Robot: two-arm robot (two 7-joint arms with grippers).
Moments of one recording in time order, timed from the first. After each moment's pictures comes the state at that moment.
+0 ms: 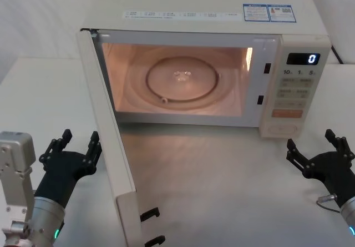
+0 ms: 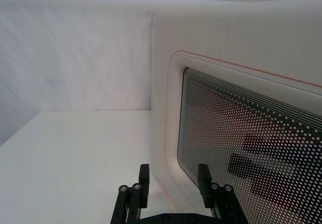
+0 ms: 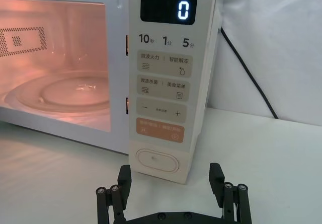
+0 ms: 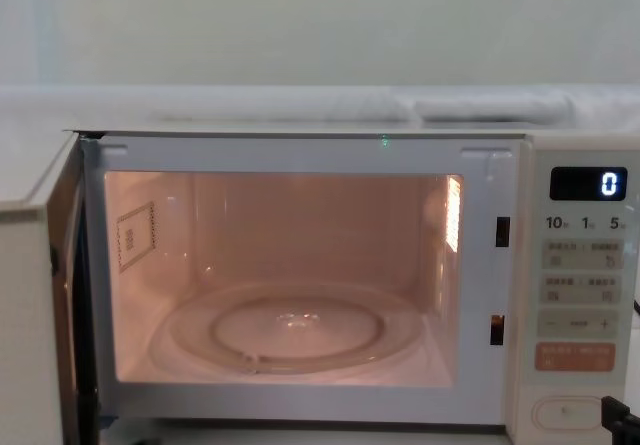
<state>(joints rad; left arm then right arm) 0.27 0.24 0.04 -1.85 -0.25 -0.02 -0.02 -0.14 0.17 -0.10 -1.67 0.09 -0.08 0.17</state>
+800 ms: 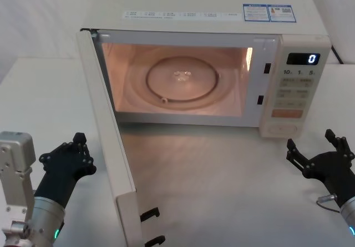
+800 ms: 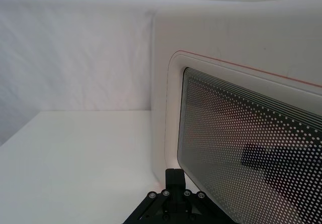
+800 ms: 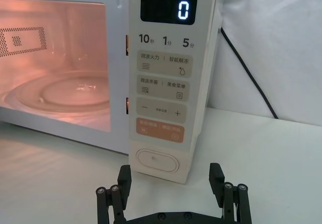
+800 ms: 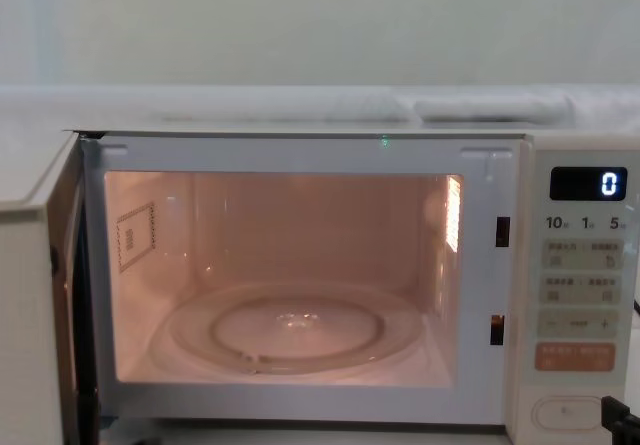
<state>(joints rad) 0.27 0.24 0.04 -1.85 -0.25 -0.02 -0.02 -0.14 0.17 -0.10 -1.67 0.09 -0.08 0.17</state>
